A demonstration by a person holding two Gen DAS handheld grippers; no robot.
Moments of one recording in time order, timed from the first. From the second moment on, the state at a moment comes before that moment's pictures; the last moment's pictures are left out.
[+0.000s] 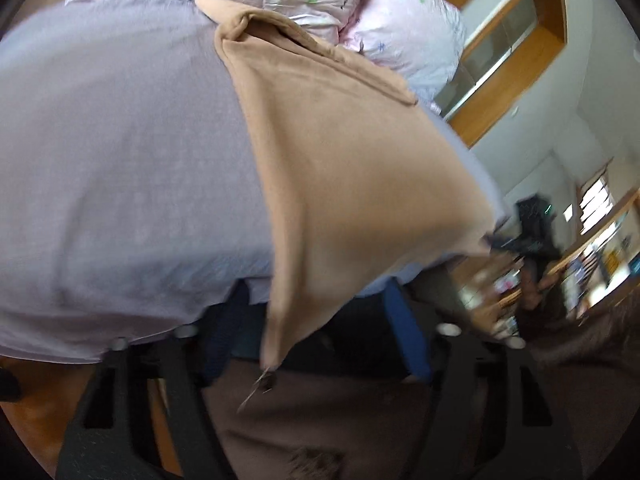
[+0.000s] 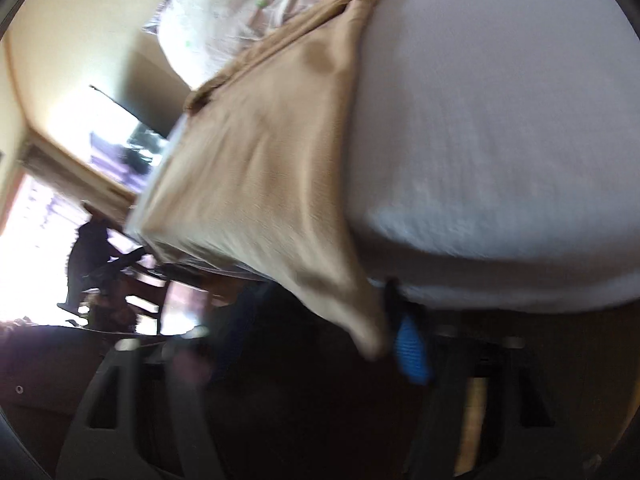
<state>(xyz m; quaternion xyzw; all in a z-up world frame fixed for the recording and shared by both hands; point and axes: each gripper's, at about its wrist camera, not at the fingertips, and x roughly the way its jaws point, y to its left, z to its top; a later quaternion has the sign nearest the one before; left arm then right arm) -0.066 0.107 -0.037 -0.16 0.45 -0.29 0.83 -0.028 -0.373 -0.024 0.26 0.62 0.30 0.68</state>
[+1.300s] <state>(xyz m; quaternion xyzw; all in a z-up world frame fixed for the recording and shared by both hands) 0.211 0.183 0.036 -0.40 0.37 -0.14 0.83 0.310 -0.346 -0.046 0.37 0.53 0.14 0.75</state>
